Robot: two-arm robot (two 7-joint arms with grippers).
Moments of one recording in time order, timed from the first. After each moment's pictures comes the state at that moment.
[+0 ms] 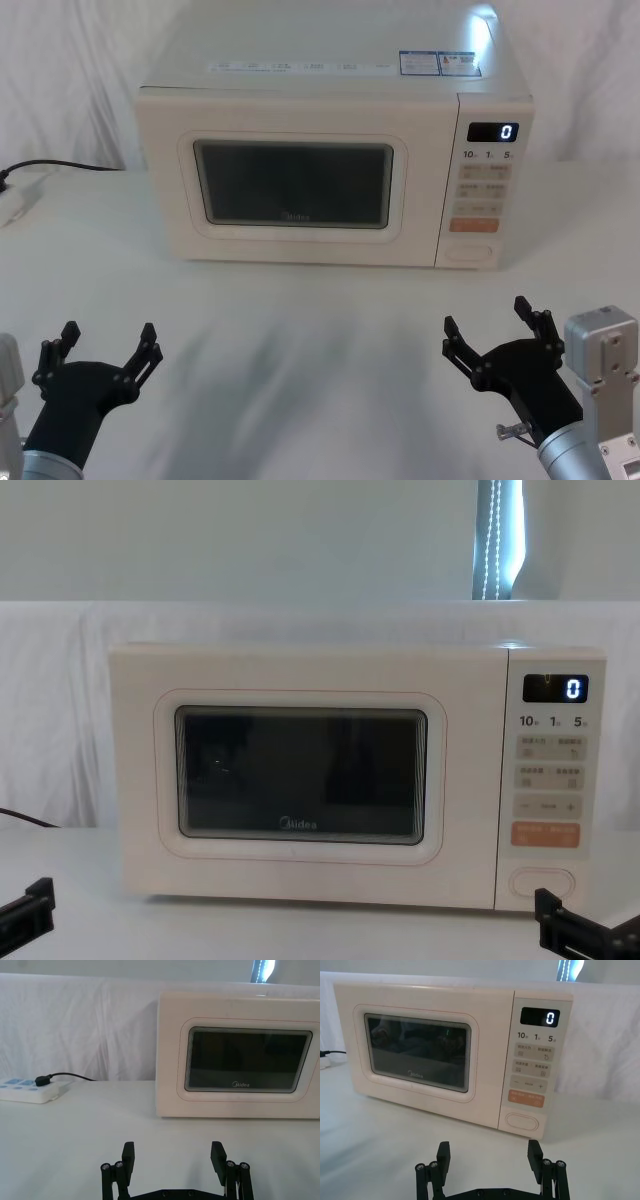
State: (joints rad) left arm 0.27 0.24 0.04 -1.85 -0.25 -0.02 -0.02; right arm -0.17 0.19 -0.26 -1.77 0.07 -0.06 -0.03
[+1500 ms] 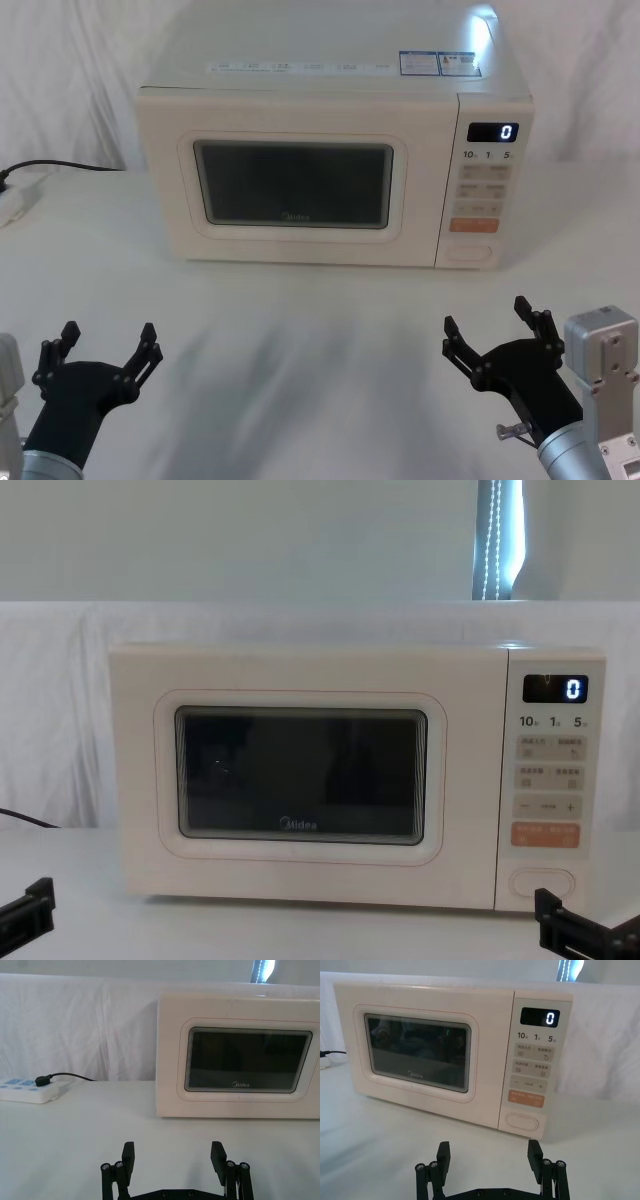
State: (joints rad) left arm 0.27 0.24 0.04 -1.85 -0.25 -0.02 -0.02; right arm -0.17 0.19 -0.26 -1.77 0.07 -0.06 -0.03
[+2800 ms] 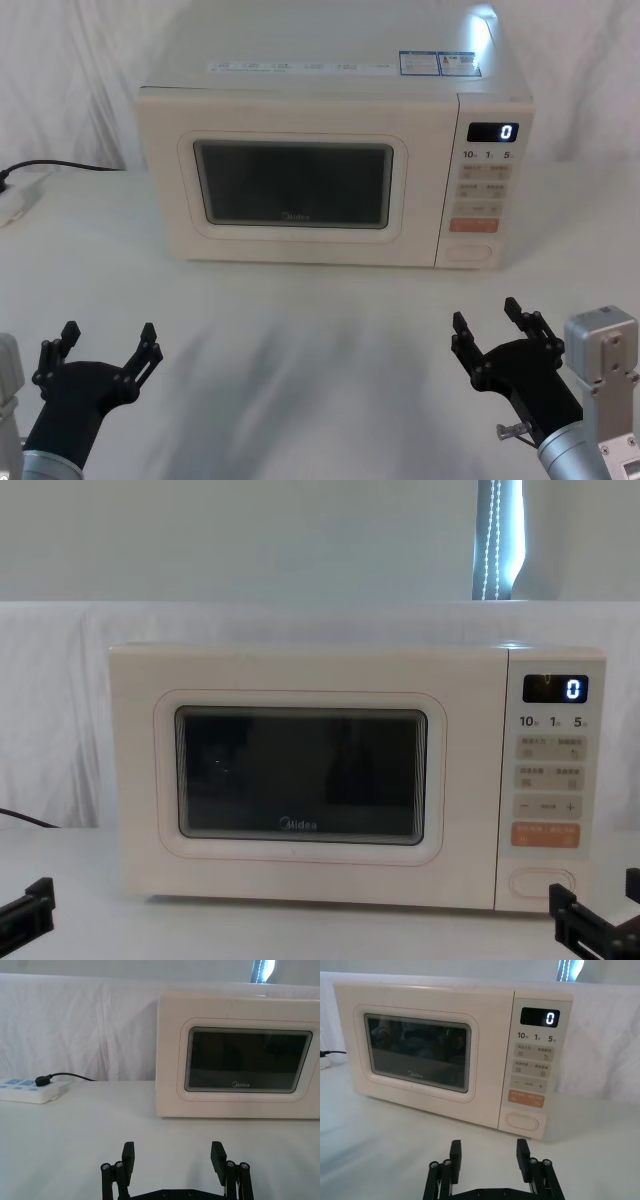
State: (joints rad) left arm 0.27 0.24 0.04 -1.85 -0.25 -0.02 -0.02; right arm -0.17 0.19 -0.26 -1.77 0.07 -0.06 -0.03
